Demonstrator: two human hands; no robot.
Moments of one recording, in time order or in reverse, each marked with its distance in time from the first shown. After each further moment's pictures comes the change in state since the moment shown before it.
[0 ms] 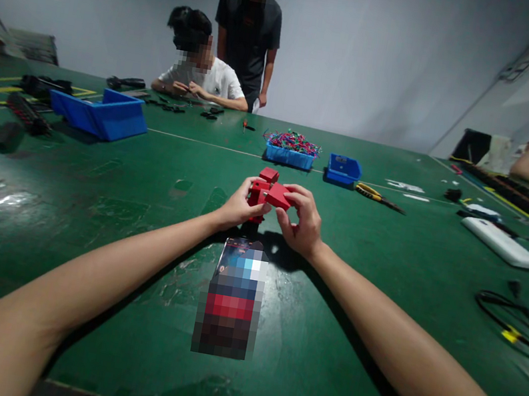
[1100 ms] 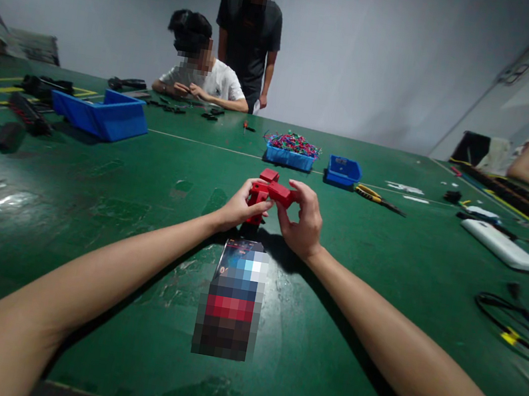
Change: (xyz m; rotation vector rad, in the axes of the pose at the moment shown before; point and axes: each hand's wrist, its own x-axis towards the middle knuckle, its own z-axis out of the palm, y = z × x) left_hand -0.003 0.008 0.004 -0.044 -0.030 -0.070; right_hand 0.002 -0.003 0.007 -0.109 0.090 0.083
